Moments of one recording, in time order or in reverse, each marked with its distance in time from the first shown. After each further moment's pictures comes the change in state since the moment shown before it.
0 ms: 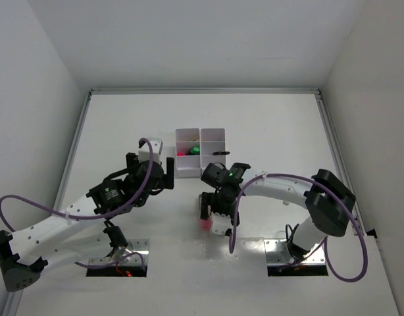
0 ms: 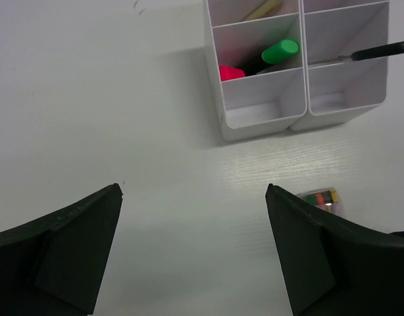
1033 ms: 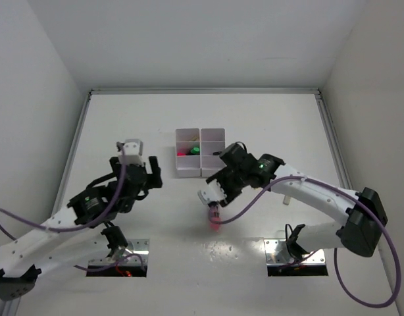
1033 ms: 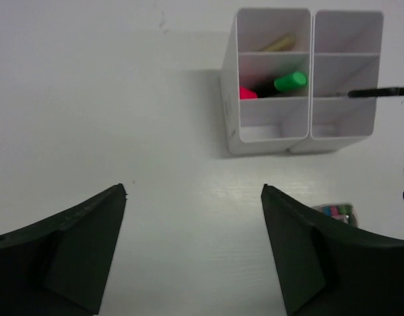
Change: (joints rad) left arm 0.000 -0.192 0.004 -0.100 -0.103 -0.105; right arm -0.123 -0.252 0.068 0.182 0.077 0.826
